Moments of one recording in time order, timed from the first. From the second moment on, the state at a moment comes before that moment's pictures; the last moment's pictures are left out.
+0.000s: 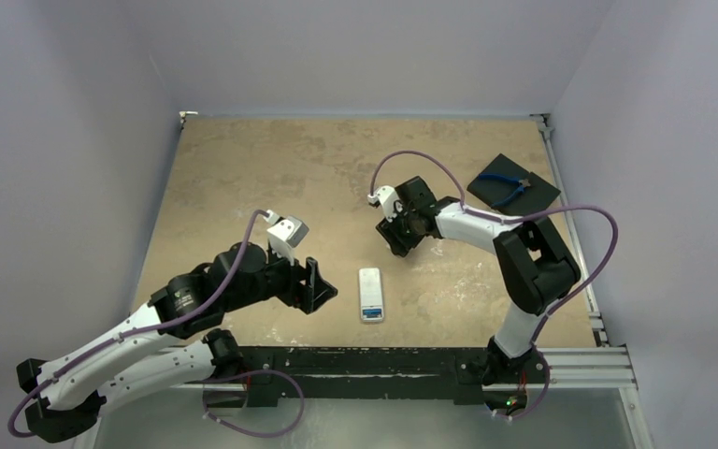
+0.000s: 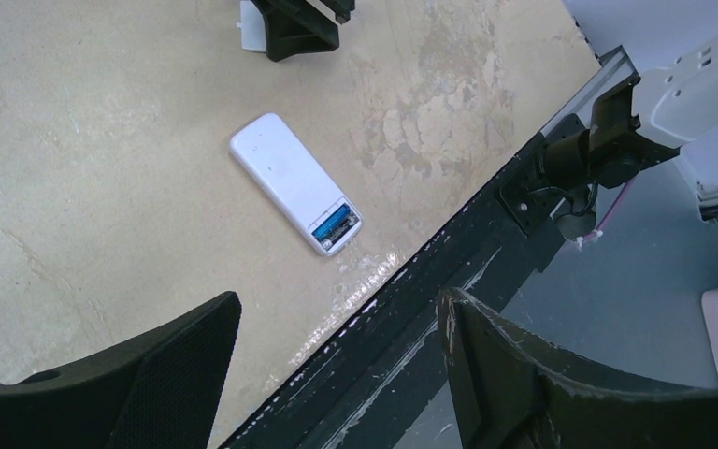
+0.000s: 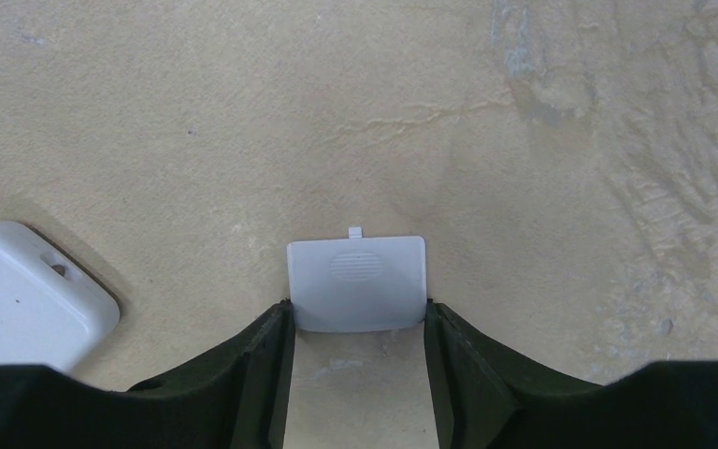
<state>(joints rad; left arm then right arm) -1.00 0.66 0.80 -0.62 -0.03 -0.51 0.56 1.76 1.05 -0.35 -0.13 -0.29</state>
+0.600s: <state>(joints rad) -1.00 0.78 0.80 -0.61 -0.14 -0.54 0.63 1.53 1.01 -0.43 -0.06 -0.09</state>
